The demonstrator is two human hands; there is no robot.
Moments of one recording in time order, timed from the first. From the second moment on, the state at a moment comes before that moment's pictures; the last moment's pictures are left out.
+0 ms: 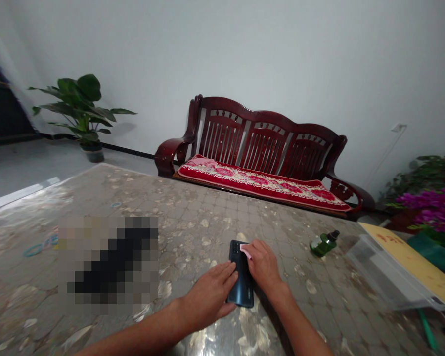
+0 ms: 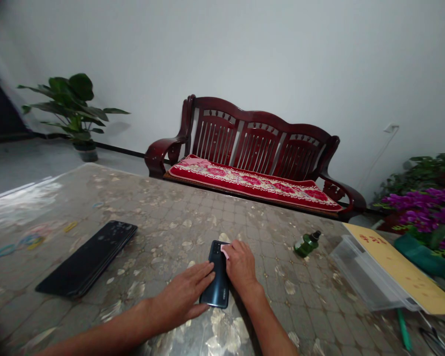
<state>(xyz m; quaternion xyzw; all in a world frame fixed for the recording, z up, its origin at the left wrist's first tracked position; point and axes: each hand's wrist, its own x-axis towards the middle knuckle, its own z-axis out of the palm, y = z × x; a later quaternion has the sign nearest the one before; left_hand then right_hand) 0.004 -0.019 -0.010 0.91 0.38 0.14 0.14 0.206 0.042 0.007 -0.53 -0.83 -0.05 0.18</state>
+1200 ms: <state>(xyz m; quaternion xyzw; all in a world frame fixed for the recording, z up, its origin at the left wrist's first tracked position) -0.003 -0.010 -0.020 0.90 0.38 0.16 0.12 0.210 0.045 0.010 -0.49 -0.85 0.01 0.20</state>
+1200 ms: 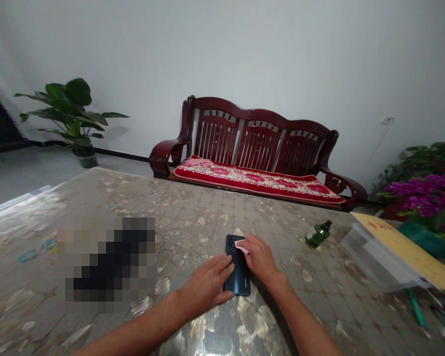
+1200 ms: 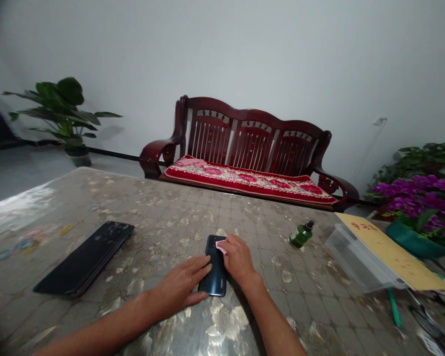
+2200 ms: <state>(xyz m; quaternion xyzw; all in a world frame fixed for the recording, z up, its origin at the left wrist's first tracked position) -0.003 -0.008 -0.015 0.90 0.39 0.15 0.11 0.200 0.034 0.001 -0.49 -0.84 -0.02 0.24</state>
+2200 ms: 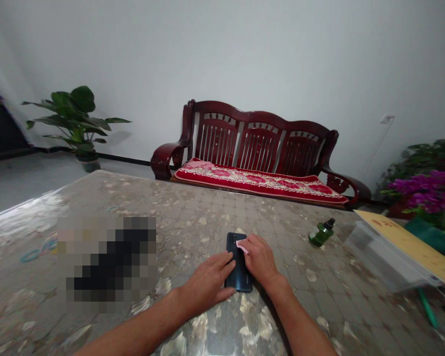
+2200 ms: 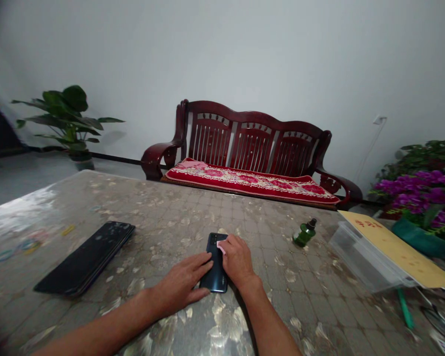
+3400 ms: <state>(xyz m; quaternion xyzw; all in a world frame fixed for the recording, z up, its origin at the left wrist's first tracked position) -0.001 -0.008 -0.013 0.90 0.38 0.20 0.07 0.213 0.030 0.000 -0.46 -0.85 0.00 0.26</state>
